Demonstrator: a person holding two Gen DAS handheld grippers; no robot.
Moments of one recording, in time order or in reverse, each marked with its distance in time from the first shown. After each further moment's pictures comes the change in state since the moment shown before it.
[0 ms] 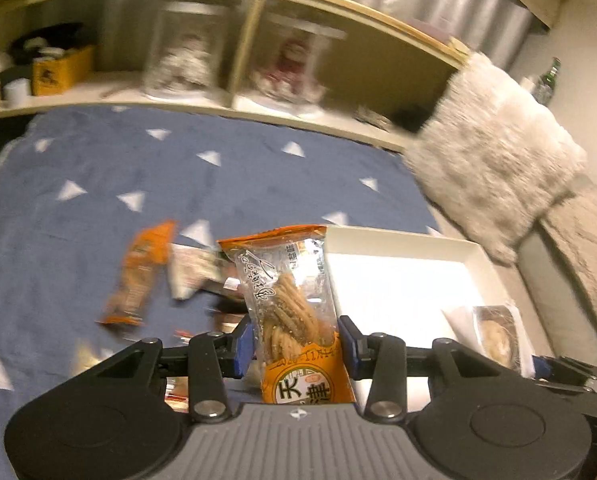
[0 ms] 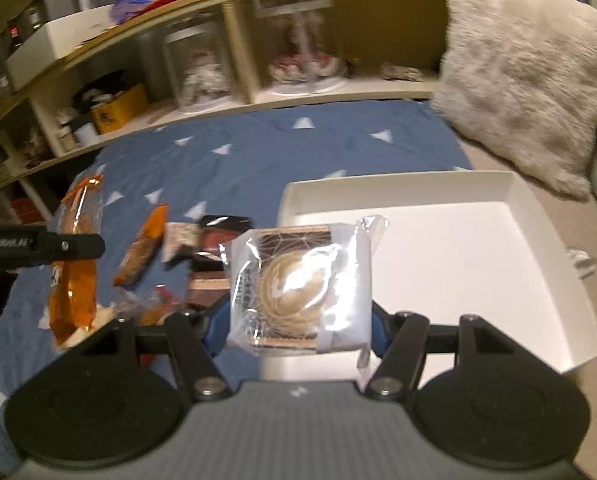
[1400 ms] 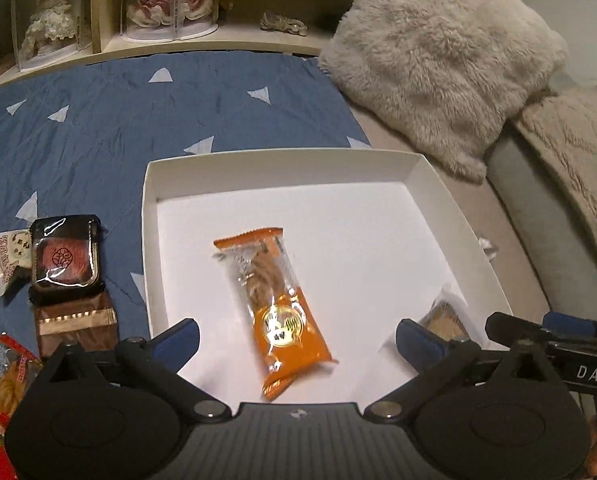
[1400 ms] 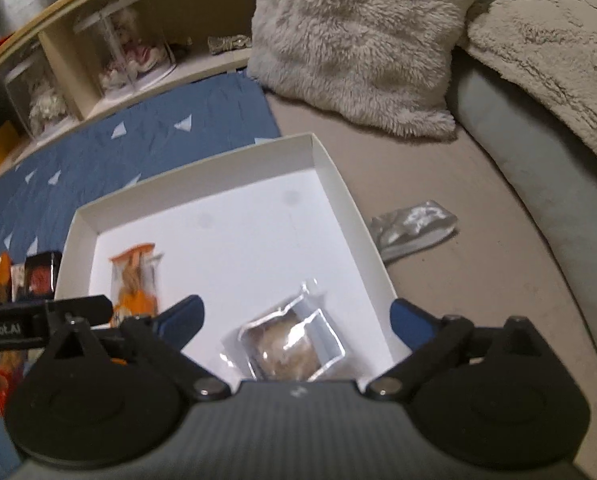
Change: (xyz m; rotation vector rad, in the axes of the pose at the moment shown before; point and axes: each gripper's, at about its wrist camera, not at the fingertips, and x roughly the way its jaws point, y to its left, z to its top) left arm 0.114 -0.130 -0.010 0.145 0.207 -0.041; right arm 0.005 -0.167 0.007 0.197 0.104 -0.197
